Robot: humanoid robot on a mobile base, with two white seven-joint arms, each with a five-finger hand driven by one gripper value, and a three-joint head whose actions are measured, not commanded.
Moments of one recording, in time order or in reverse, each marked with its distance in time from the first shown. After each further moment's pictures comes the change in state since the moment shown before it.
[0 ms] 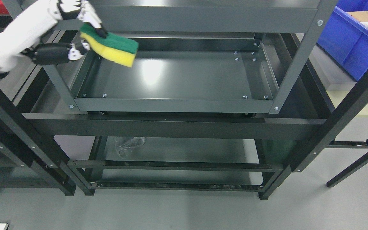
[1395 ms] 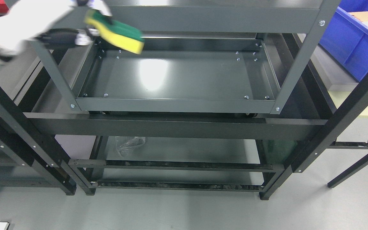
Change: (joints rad) left arm -0.194 -0.206 -0.078 0.058 -0.282 0.040 -0.016; right arm 0.000 0.000 0.000 0.000 0.000 0.002 -0.001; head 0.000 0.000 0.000
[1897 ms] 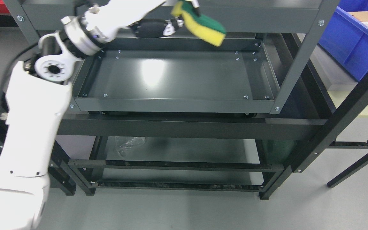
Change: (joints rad) left arm -0.164 -0.294 -0.165 0.155 -0.176 0.018 0.135; right arm 0.000 0.000 0.000 0.000 0.000 0.000 0.000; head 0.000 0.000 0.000
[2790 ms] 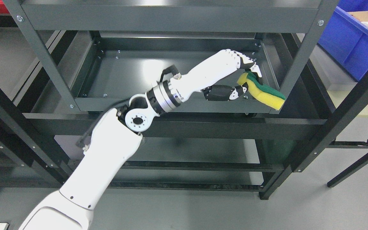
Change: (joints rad) left arm 0.263 -0.171 -0.231 0.101 0.089 0.027 0.225; right arm 0.000 0.000 0.000 0.000 0.000 0.000 0.000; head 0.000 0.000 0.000
